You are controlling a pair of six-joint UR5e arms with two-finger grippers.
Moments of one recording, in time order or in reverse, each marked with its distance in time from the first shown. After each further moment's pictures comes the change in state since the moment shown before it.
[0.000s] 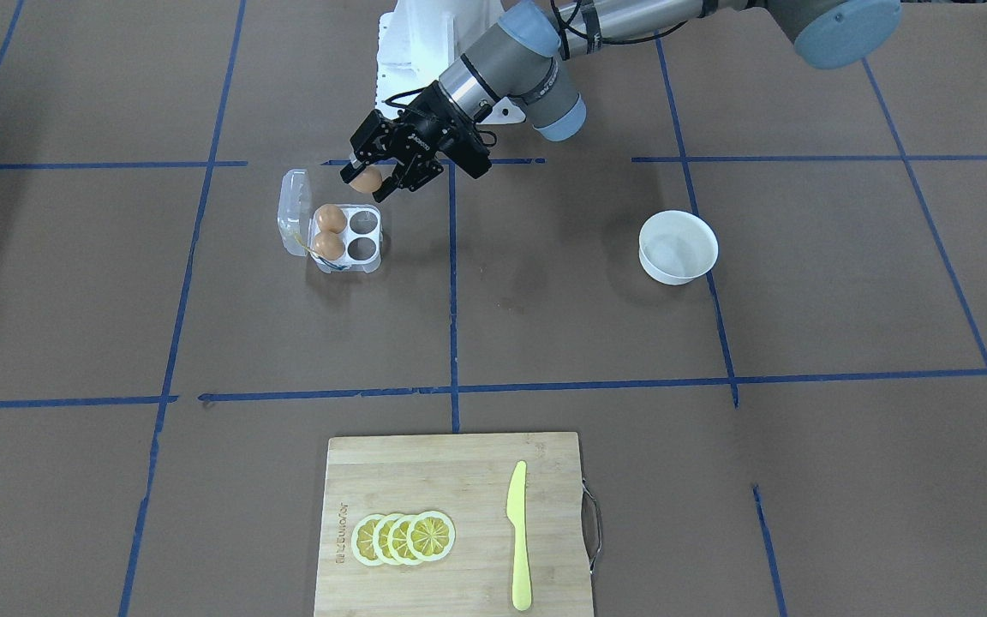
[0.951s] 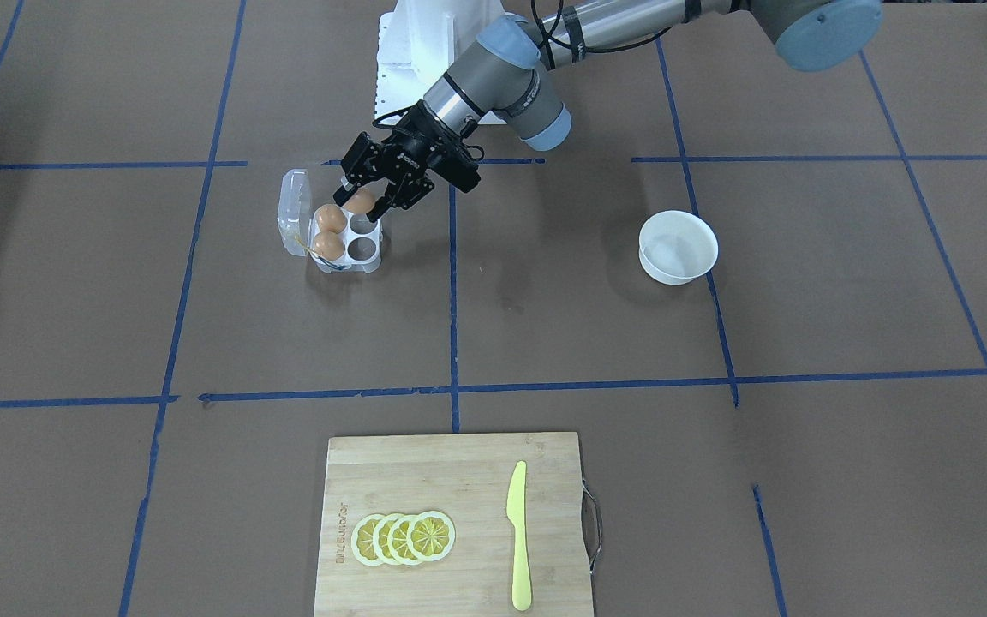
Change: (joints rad) left arm -0.002 -0.043 0.077 0.000 0.051 -0.011; right arm 0.000 -0.003 -0.001 0.000 0.000 -0.002
